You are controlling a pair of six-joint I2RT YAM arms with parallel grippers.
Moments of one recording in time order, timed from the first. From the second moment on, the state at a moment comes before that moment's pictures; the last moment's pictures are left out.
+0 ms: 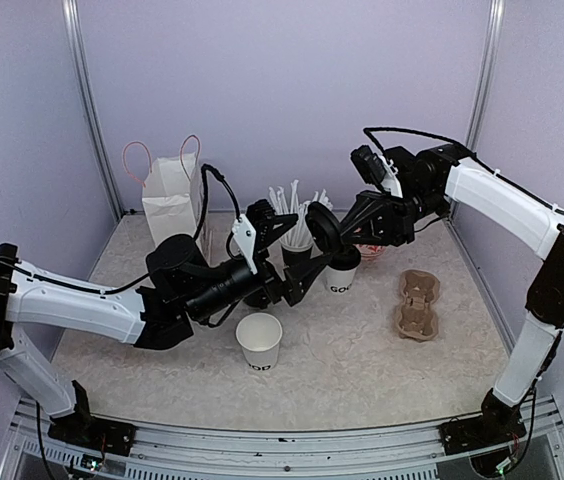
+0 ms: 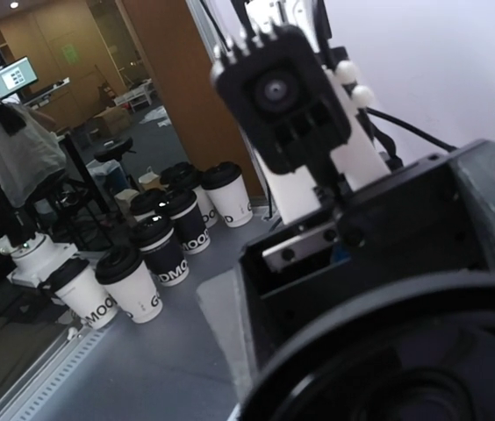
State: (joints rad) left arm -1.11 1.55 0.88 0.94 -0.03 0.18; right arm 0.56 1.76 1.77 -1.31 -1.53 -0.99
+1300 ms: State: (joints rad) left arm -1.04 1.39 1.00 0.51 0.02 0.07; right arm 0.46 1.71 1.65 -1.10 -1.36 -0.78
